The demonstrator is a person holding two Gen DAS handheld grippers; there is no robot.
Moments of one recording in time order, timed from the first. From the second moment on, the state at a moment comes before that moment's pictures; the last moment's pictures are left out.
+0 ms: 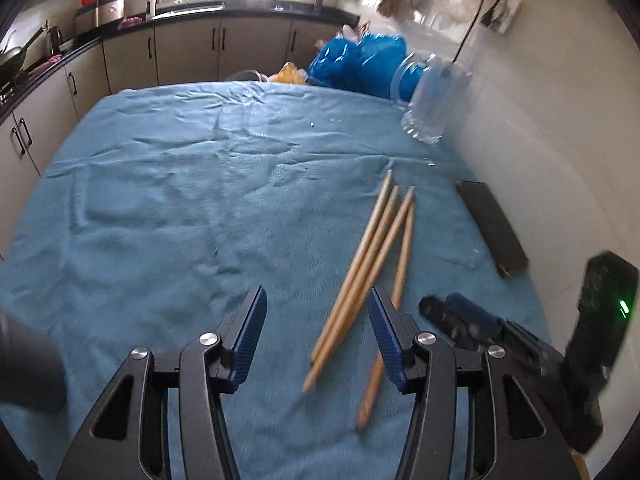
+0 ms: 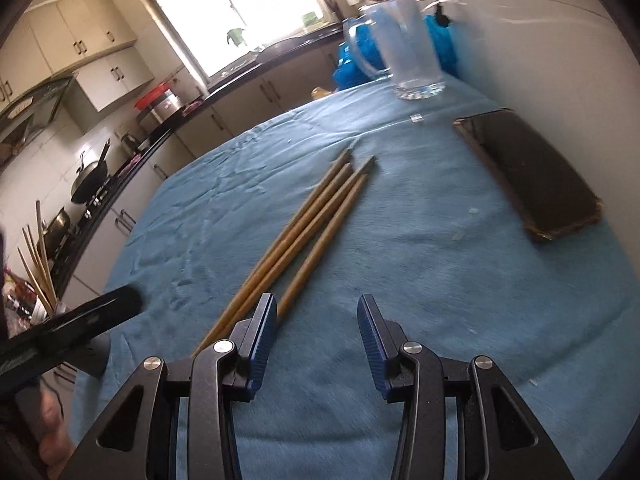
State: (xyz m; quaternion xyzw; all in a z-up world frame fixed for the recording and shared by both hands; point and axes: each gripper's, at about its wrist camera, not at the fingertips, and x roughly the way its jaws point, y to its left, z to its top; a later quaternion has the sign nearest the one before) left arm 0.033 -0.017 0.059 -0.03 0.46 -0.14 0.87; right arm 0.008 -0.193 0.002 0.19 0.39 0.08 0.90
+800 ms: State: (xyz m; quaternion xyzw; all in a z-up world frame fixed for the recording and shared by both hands) left arm 0.115 -0.096 0.013 0.04 0.50 -0.19 0.84; right arm 0.021 -0.220 -0.007 0.16 0.39 0.03 0.90
